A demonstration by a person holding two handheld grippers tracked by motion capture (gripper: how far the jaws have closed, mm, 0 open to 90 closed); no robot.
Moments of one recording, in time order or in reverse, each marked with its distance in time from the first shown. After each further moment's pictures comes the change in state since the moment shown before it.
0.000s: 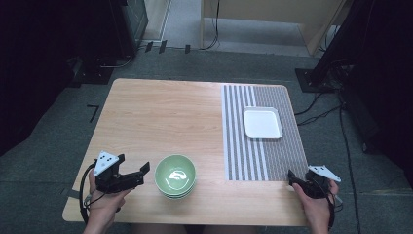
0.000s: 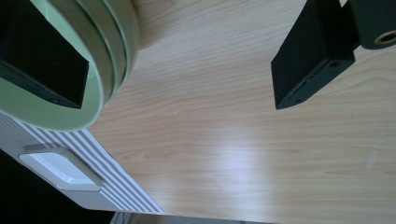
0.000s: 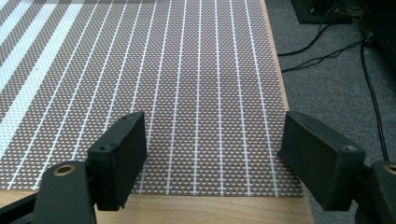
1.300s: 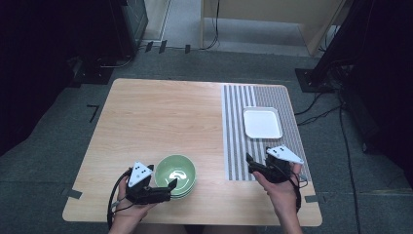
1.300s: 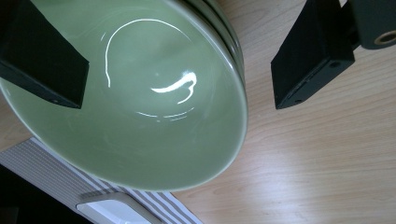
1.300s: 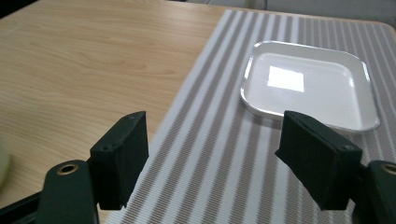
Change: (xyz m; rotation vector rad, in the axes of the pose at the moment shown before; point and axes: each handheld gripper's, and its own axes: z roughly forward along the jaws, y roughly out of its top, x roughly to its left) left arm -0.059 -0.027 0.026 0.097 -0.129 0.118; right arm 0.143 0.073 -0.043 -0.145 0.283 -0.164
